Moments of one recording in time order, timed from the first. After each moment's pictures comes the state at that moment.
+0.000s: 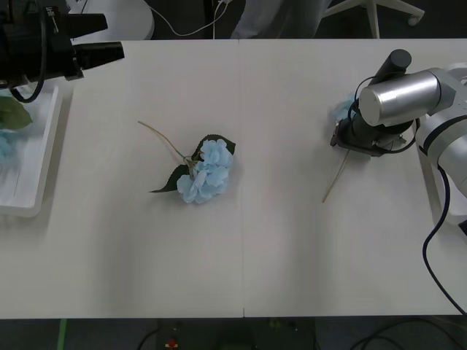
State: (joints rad) right arm -0.92 -0.54 0.49 -0.80 -0.67 1.12 0.99; left arm -0.59 0.74 0.08 -1.36 1.99 1.13 -2.64
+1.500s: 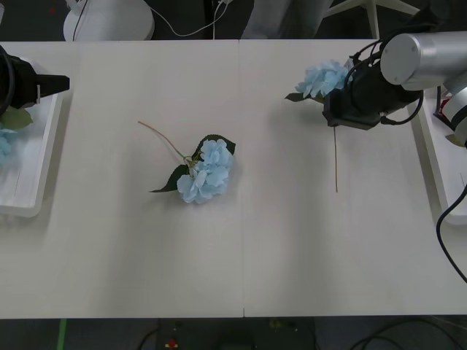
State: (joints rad) right arm -0.93 -0.64 0.43 -1.06 -1.02 1.23 1.28; left arm -0.26 0.87 0.22 -1.94 1.02 1.05 -1.71
